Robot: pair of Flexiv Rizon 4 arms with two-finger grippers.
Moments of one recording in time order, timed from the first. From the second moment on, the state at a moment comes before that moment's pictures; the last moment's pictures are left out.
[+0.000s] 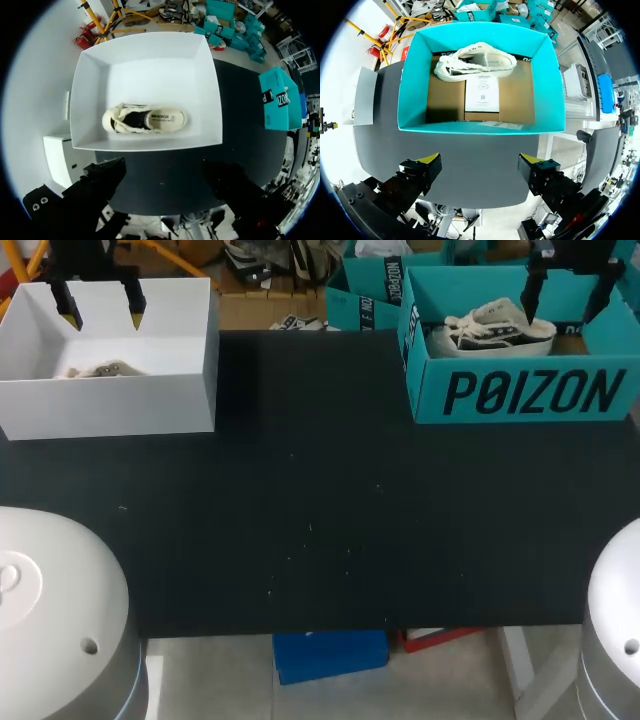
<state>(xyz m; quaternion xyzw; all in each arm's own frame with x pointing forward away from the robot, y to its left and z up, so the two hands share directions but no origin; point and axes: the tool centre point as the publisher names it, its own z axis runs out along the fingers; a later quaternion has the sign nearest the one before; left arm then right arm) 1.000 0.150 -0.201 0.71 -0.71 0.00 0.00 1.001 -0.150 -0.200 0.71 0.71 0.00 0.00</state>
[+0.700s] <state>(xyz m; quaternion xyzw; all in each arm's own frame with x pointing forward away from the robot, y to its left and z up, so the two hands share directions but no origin) 1.000 0.150 -0.201 0.71 -0.71 0.00 0.00 1.037 -0.153 -0.195 0.47 0.88 0.02 0.06</state>
